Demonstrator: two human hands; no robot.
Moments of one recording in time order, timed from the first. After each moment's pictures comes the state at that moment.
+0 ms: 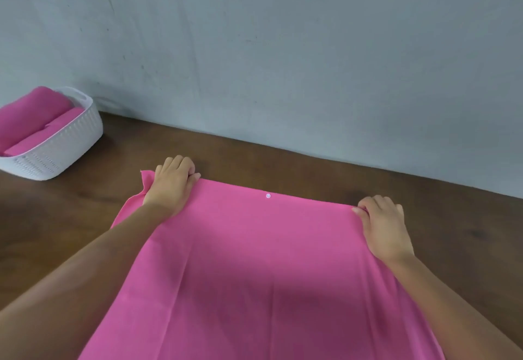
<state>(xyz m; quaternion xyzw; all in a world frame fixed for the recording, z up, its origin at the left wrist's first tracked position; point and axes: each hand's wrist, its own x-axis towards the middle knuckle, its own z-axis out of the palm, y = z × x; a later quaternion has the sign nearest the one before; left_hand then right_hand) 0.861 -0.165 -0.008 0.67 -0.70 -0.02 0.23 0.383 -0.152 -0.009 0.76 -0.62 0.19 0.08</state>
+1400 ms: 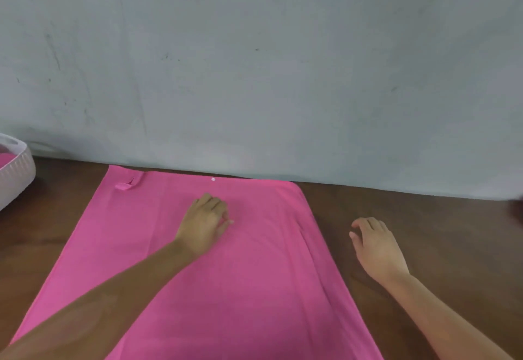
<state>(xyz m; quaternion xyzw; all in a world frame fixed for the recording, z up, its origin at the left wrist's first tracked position) 0.708 -0.132 0.034 0.46 -0.83 0.02 0.30 0.306 -0.036 0.080 0.67 -0.72 0.12 0.11</state>
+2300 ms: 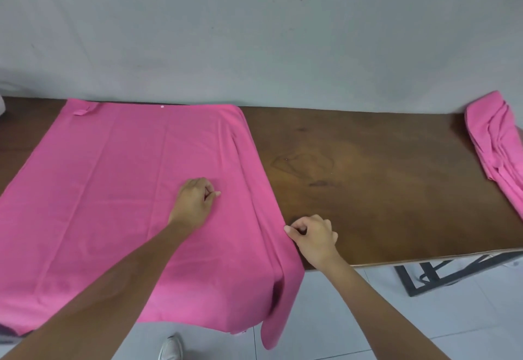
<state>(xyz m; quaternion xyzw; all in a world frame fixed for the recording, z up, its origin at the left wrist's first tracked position) 0.556 0.096 -0.007 0.58 -0.73 -0.18 0.31 0.279 0.219 0.019 0.54 -0.79 0.20 -0.22</state>
